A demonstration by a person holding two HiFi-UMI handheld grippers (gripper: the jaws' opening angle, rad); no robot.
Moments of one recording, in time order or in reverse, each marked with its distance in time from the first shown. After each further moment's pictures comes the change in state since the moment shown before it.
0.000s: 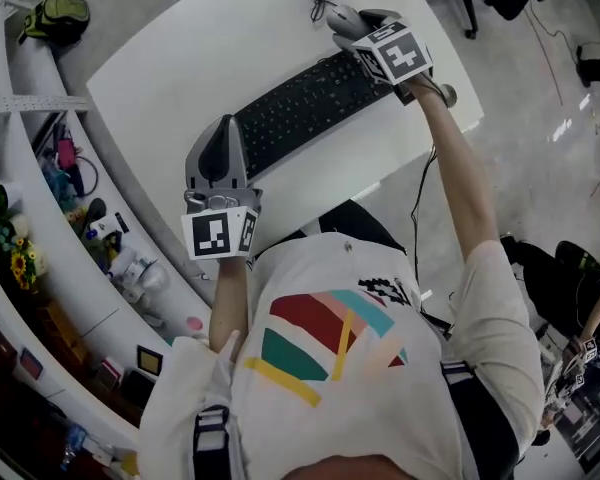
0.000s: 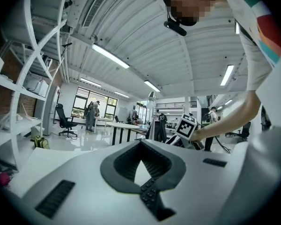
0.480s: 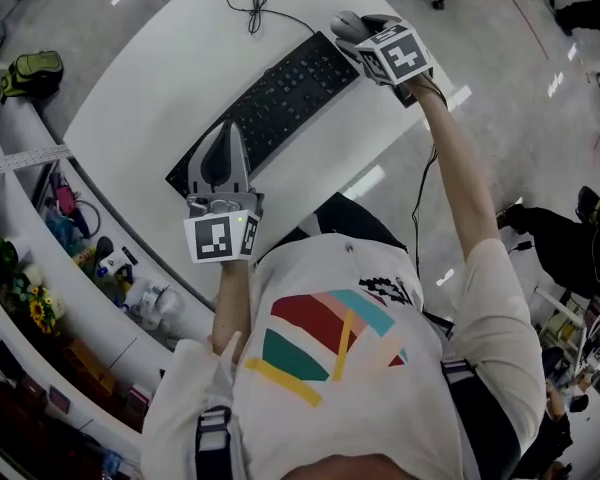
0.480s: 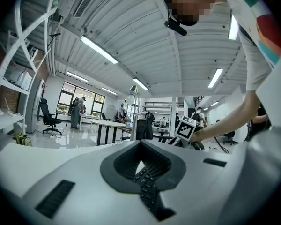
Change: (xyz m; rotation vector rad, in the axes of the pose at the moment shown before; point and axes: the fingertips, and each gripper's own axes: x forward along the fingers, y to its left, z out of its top) left arm 0.046 -0.081 -0.002 0.007 0.019 -0.171; right arm -0.063 -0.077 -0.088 0.159 0.032 -0.107
